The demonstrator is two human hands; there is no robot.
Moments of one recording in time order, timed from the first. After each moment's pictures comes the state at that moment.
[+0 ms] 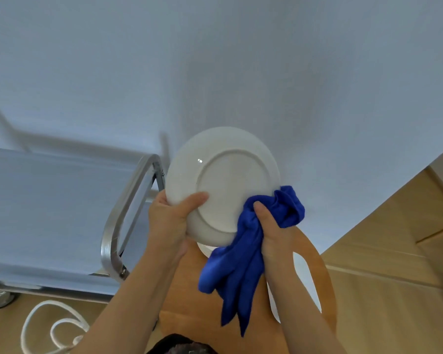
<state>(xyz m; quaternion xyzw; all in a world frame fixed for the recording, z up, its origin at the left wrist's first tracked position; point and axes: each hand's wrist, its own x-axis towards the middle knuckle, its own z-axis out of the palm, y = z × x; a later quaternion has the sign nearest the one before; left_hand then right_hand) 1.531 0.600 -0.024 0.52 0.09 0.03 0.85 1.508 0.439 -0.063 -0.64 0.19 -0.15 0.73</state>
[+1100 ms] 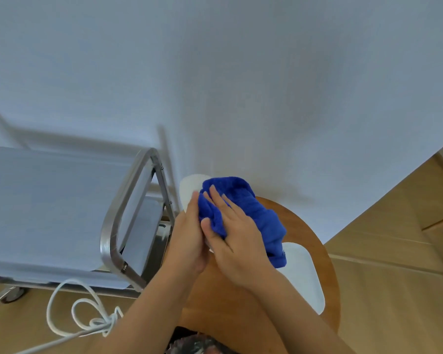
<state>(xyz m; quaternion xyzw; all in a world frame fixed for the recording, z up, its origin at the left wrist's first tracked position) 1.523 0.567 -0.048 0.47 0.15 -0.10 0.87 1.502 0.477 -0.048 -0.89 -0.11 -0.03 0.44</state>
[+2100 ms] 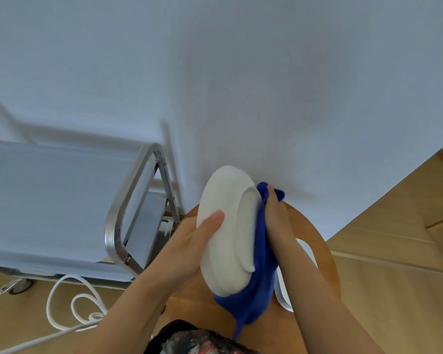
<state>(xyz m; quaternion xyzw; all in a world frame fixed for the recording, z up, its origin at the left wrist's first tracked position) 1.488 0.598 -0.032 0.59 -0.04 -0.23 0.77 1.543 0.426 -0.067 -0.67 0.30 0.02 0.67</state>
